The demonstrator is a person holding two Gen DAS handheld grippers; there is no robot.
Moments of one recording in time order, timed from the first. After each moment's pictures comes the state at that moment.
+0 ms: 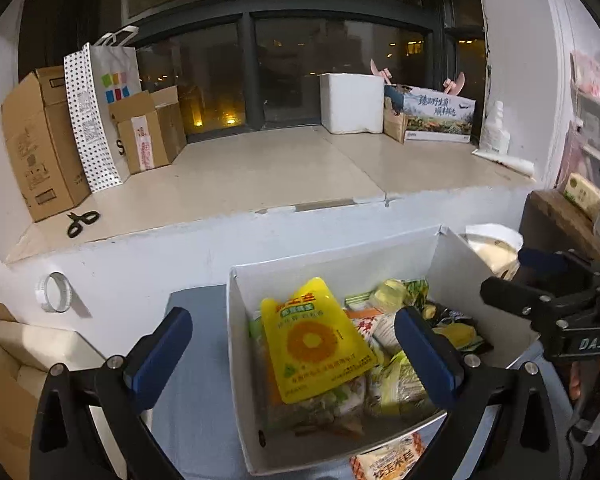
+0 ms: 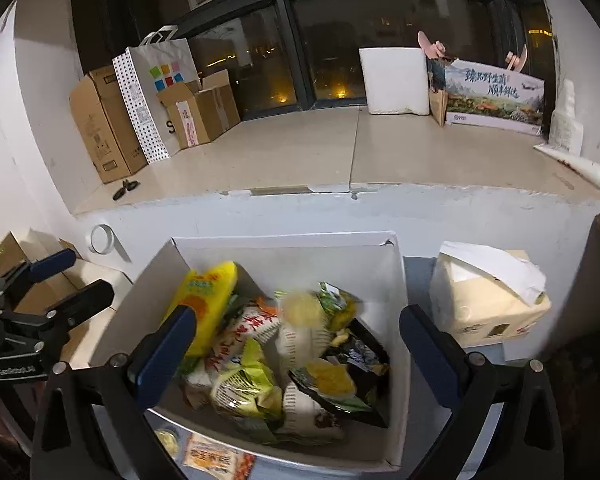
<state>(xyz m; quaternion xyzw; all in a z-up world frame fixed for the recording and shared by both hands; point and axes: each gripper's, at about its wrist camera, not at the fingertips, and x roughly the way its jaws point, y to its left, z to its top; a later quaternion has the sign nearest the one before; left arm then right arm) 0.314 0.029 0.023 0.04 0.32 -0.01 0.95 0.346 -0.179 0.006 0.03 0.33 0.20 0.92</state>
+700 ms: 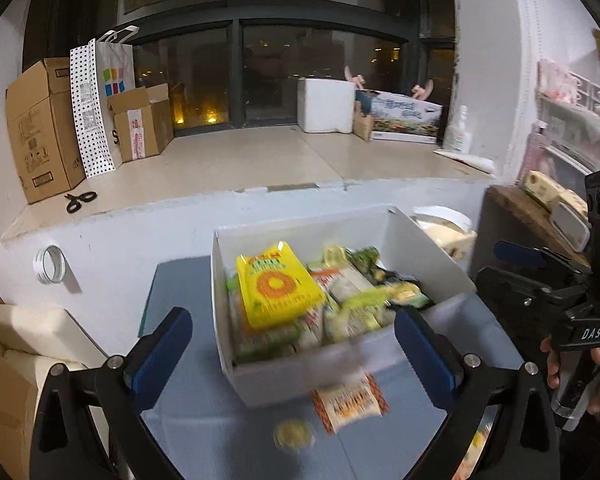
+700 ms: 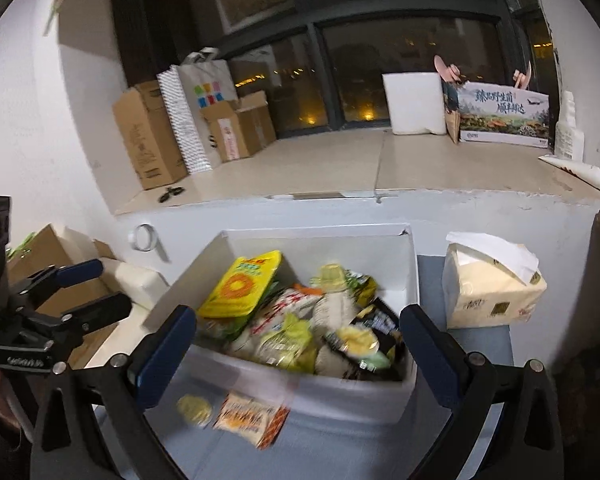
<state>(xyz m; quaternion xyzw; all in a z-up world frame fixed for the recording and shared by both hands) 0.215 0.028 0.034 0.01 0.31 -0.07 0.95 0.257 -0.201 0.013 0.05 0.28 0.27 0.92</state>
